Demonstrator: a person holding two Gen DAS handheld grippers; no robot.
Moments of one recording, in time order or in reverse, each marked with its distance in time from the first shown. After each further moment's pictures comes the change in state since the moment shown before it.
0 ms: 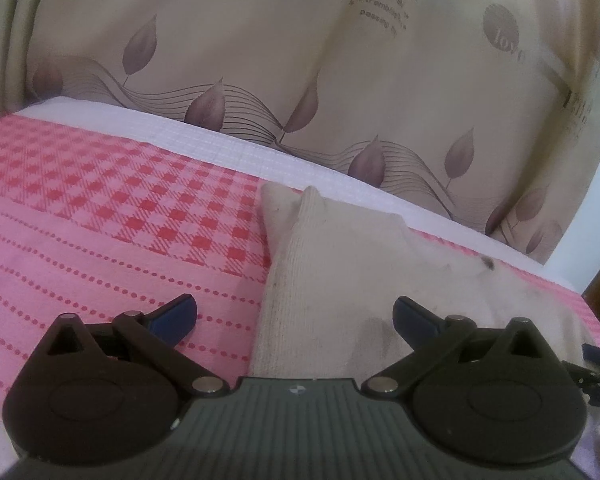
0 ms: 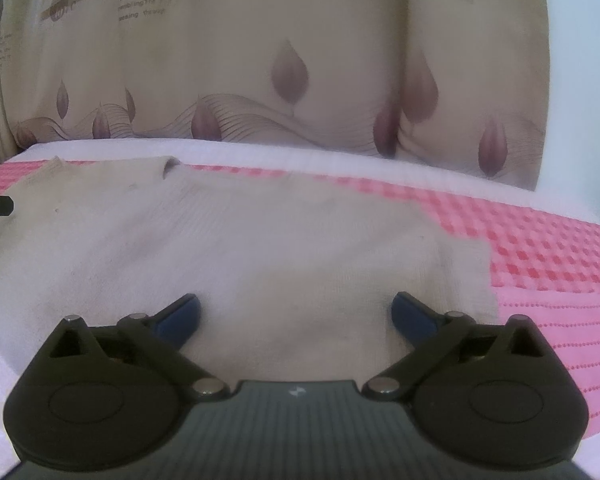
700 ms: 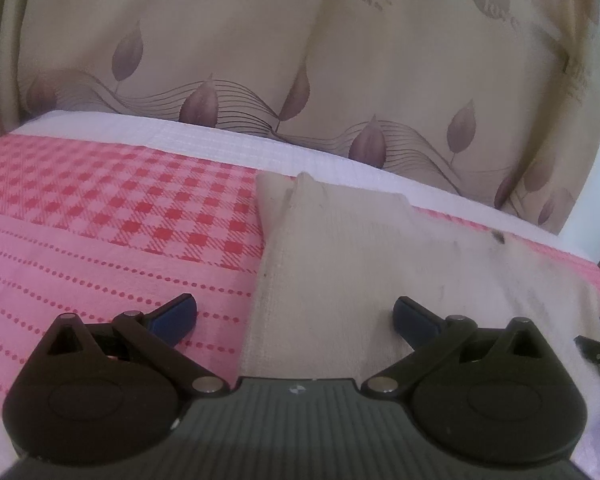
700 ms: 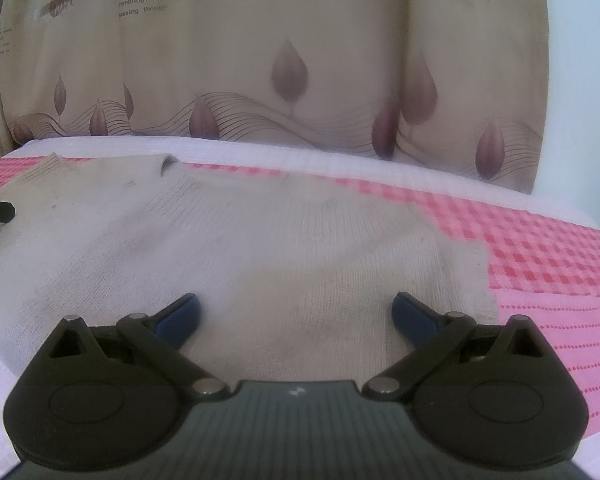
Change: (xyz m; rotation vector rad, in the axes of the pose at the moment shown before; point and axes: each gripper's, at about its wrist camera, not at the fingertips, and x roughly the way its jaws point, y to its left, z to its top) left arm 0.005 -0.007 -0.001 0.091 0.037 0.037; right arm 0.001 0.004 0.000 -0.012 -0.001 -0.018
